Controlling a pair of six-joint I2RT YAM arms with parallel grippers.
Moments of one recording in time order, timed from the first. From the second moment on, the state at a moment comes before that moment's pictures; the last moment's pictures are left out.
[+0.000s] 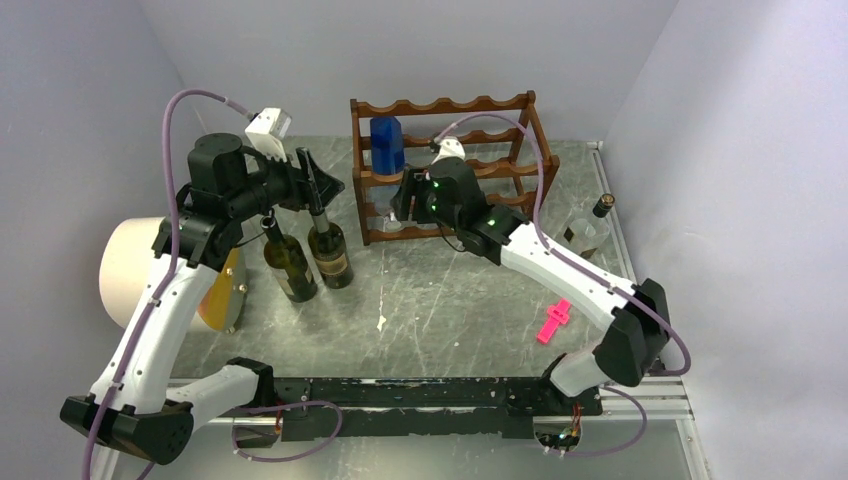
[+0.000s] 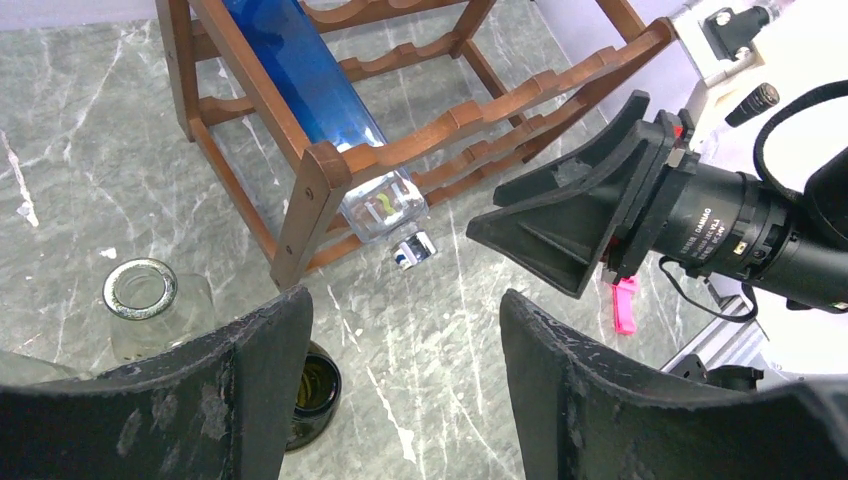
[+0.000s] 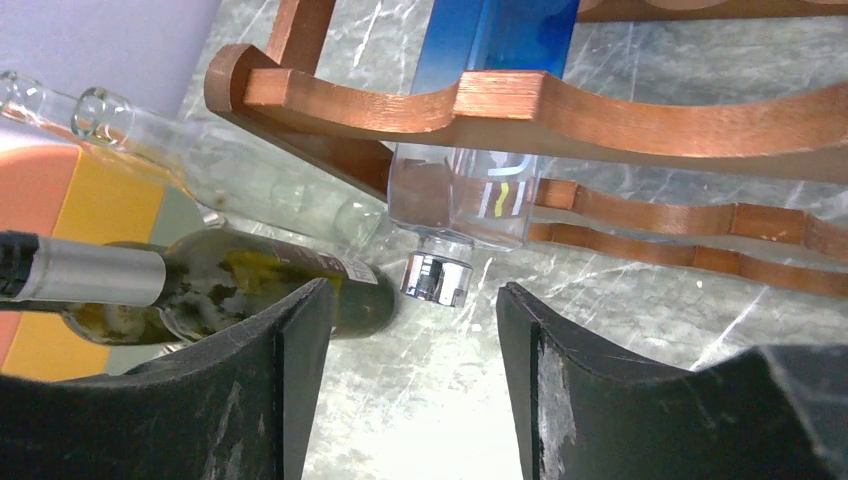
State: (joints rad) left arm -0.28 1.08 1.33 -0.56 0.36 -0.30; right arm 0.79 1.49 1.31 -0.27 0.19 0.52
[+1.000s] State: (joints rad) left arm -0.28 1.07 1.30 -0.54 0.35 -0.31; right arm 0.79 1.69 1.29 -0.18 0.10 0.70
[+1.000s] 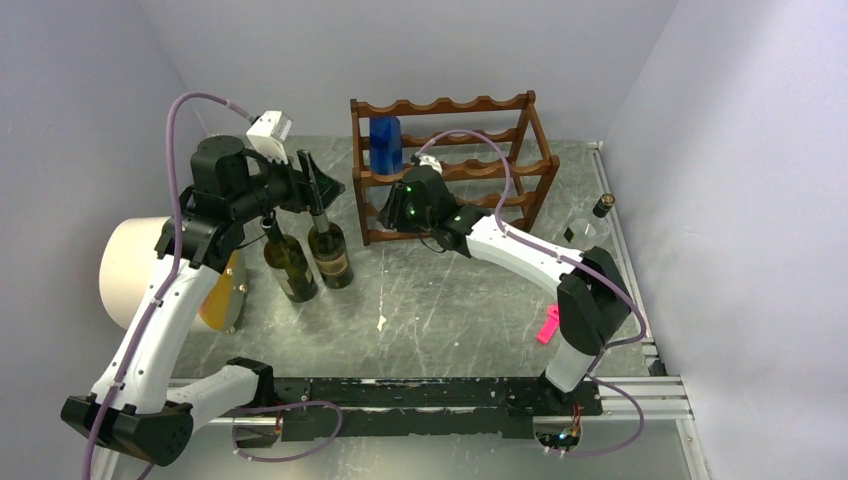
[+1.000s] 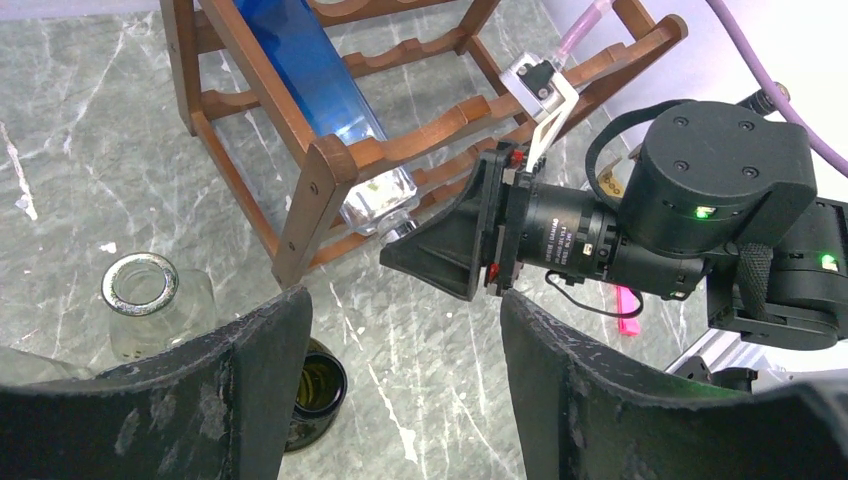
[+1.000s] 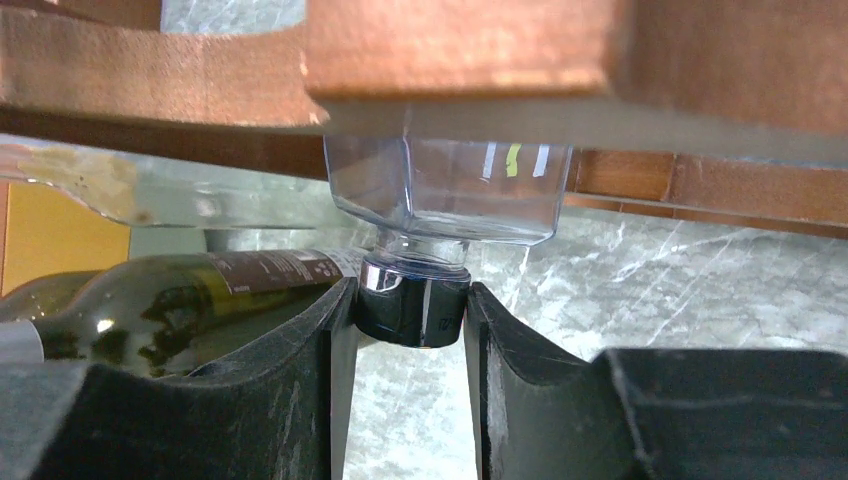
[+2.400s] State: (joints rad) left arm -0.28 0.70 1.29 -0.42 -0.07 -0.25; right arm 1.06 1.69 1.53 -0.12 0.14 0.29
